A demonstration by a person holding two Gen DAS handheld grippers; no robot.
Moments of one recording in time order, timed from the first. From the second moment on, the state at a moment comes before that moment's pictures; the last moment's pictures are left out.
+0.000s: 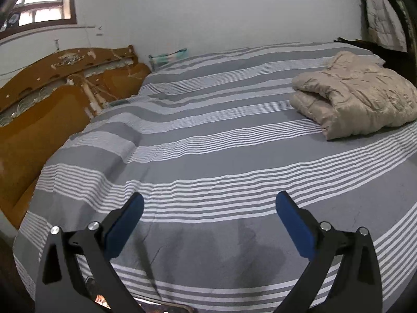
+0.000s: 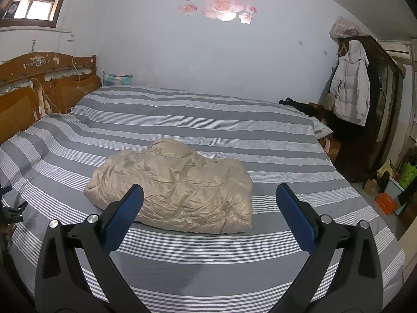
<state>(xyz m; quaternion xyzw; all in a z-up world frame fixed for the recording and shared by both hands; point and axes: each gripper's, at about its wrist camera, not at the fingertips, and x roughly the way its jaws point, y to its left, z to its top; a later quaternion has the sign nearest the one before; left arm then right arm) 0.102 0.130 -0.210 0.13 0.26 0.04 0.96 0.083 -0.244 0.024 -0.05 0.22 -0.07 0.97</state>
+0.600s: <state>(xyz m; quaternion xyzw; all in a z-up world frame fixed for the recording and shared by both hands) 0.122 0.135 -0.221 0.13 0.27 0.04 0.95 0.081 -0.244 0.031 -0.05 0.22 -0.07 0.97</state>
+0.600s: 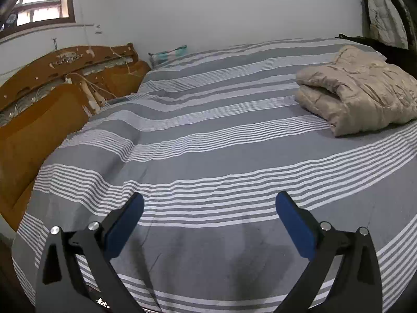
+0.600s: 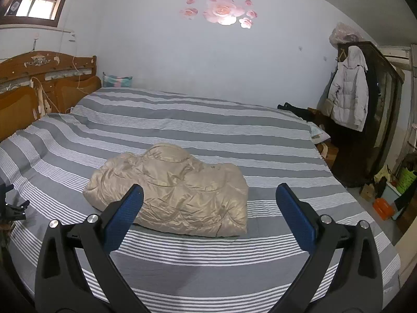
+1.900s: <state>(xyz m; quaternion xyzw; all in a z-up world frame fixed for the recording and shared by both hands) 0.107 0.190 -0.218 0.06 0.29 0.19 0.93 0.078 -0.242 0.045 -0.06 0.20 -0.07 0.97</state>
